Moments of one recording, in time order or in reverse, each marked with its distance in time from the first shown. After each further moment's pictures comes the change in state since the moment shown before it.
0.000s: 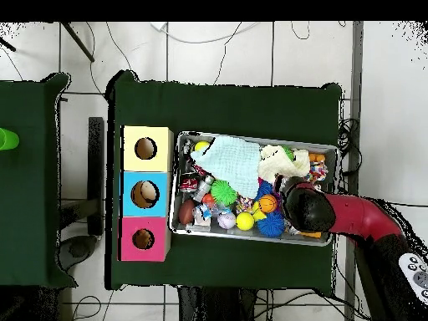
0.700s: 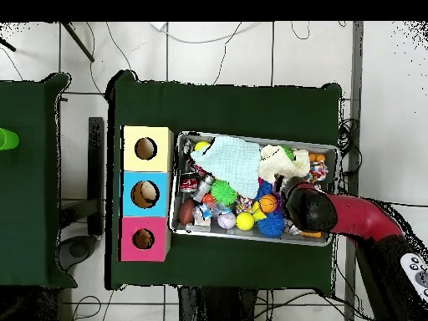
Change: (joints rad) arm -0.035 0.029 0.032 -0.005 0.000 0.000 0.000
